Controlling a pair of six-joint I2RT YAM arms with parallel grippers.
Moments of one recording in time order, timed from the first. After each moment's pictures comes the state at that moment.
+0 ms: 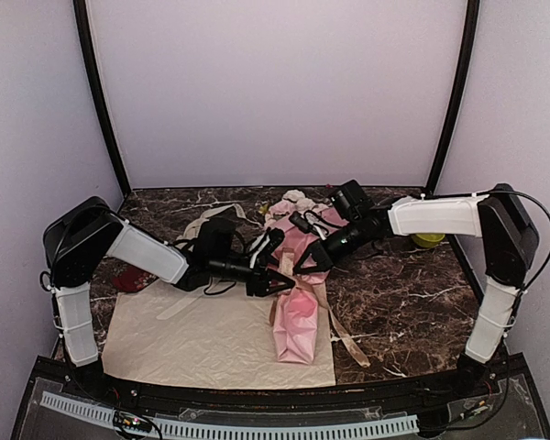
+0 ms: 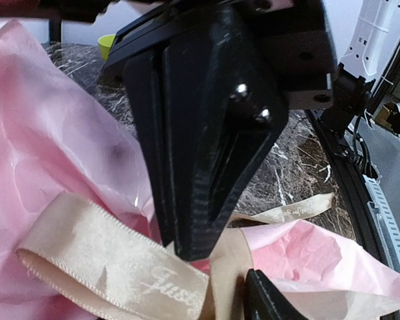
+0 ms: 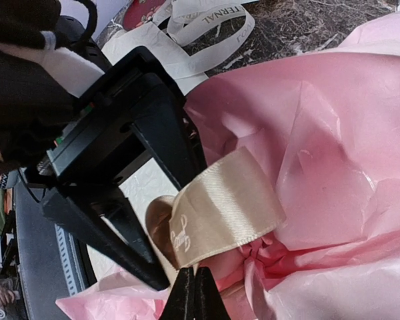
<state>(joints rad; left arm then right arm) -0.76 1.96 0.95 0.58 0.72 0.03 0.67 1.83 1.25 -0.40 -0.73 0.02</state>
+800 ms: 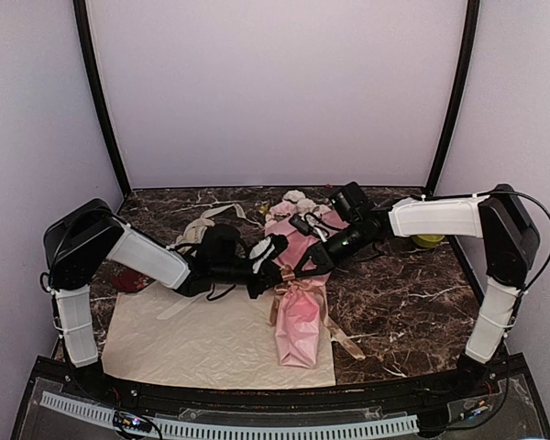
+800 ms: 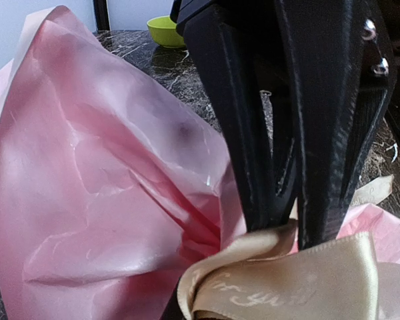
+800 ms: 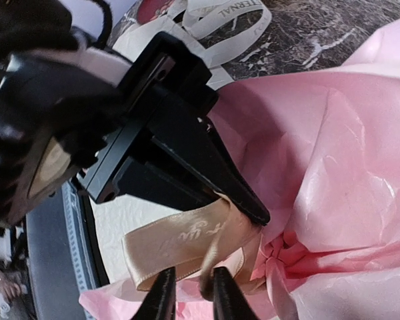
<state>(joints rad) -0.80 1.95 0.94 0.56 0.44 0.17 0.68 1.82 1.24 -0.40 -0.77 0.02</state>
